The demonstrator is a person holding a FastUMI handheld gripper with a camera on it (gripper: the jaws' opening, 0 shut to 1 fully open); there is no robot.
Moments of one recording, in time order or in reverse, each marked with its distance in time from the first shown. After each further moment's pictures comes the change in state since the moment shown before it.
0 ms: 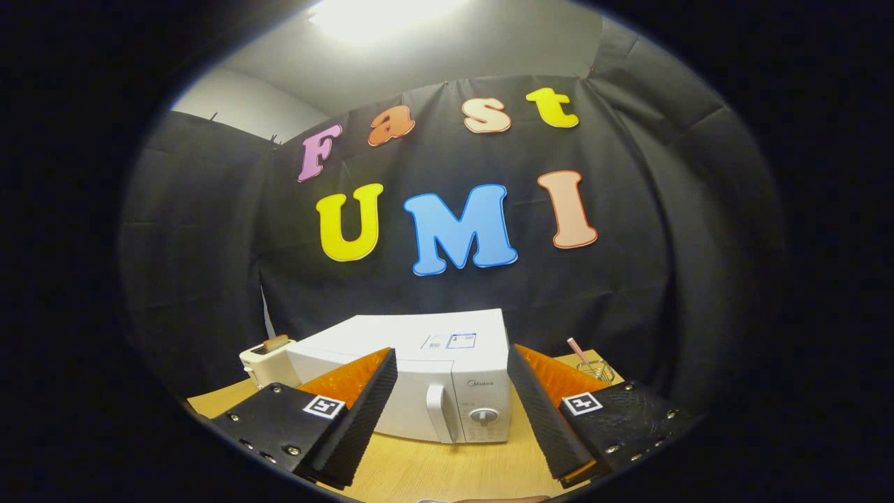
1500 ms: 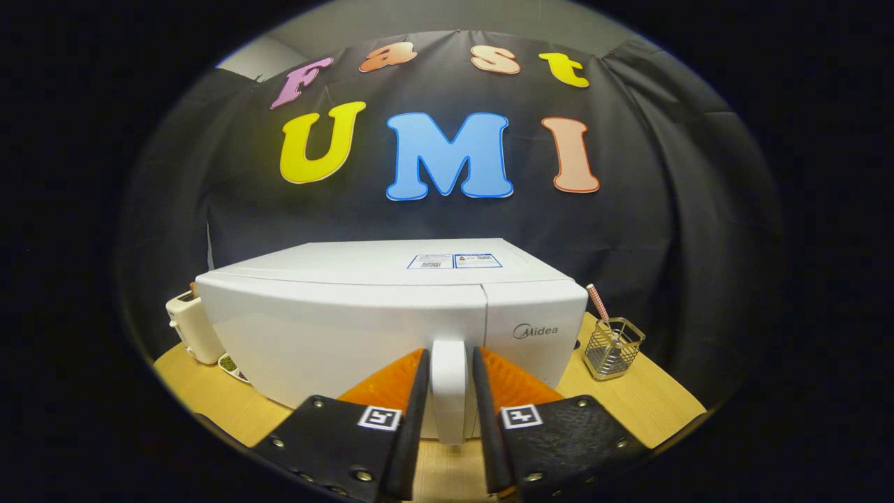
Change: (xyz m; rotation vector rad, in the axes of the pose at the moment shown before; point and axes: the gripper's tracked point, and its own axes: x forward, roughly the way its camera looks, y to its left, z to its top) arm 0.106 0.012 -0.120 -0.077 0.160 -0.188
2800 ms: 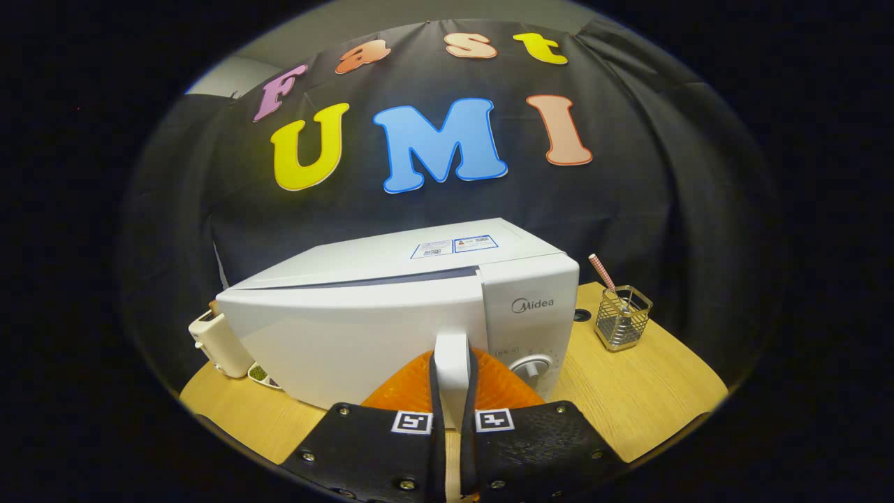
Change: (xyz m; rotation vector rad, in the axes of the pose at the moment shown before) arm -0.033 0.008 -0.009 0.063 0.077 0.043
